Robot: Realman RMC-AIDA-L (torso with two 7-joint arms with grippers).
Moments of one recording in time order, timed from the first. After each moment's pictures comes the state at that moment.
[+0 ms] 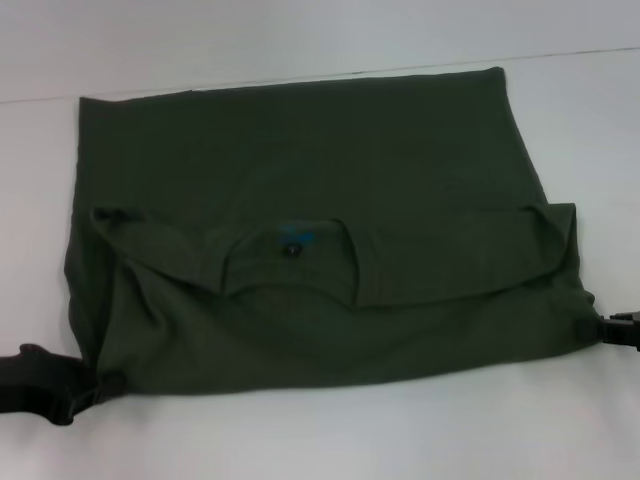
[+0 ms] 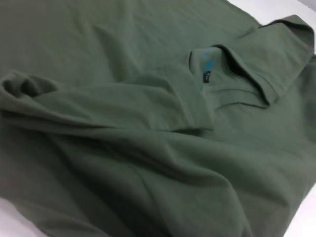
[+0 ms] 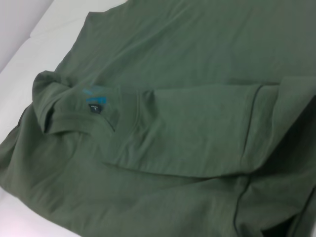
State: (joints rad) left arm -0.44 -2.14 0.62 0.90 2.46 1.57 -1.66; right arm 0.33 1.93 -0.54 -0.69 -2.29 -1.57 1.85
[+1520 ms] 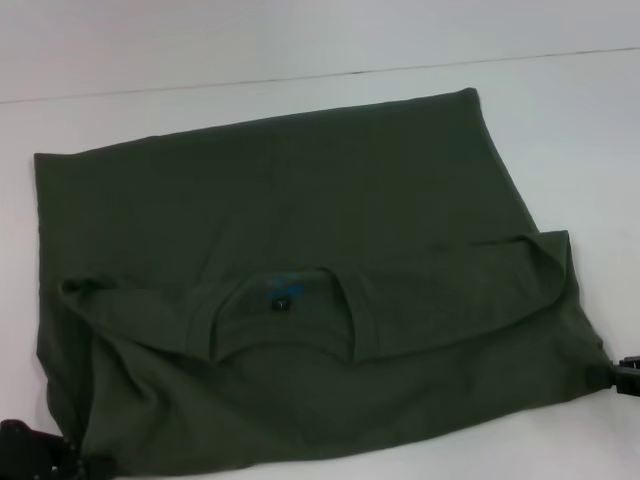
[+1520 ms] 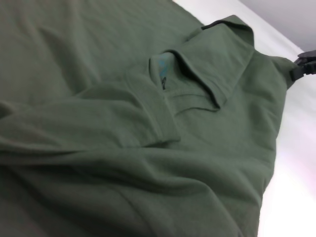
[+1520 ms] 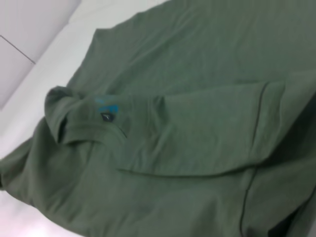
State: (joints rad) left arm -0.34 -2.14 0.55 0.97 2.49 1.83 -1.59; right arm 0.26 1.94 -0.48 -0.69 -2.31 -1.70 1.73
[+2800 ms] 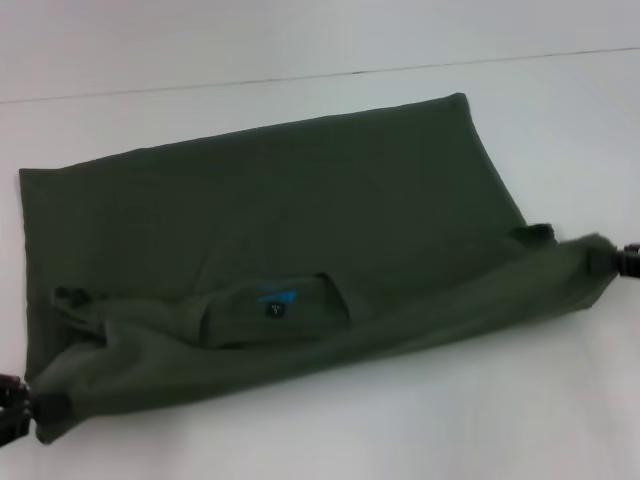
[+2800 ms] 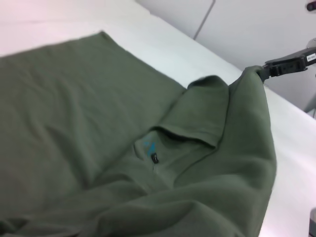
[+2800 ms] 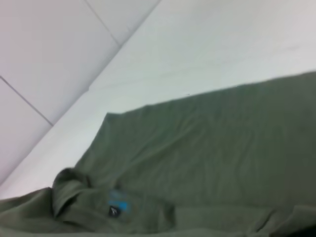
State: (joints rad) left arm -0.39 -2.09 0.38 1.07 2.43 2.03 -1.59; right arm 0.39 1.93 -0.33 -0.79 -2.29 -1.79 1.81
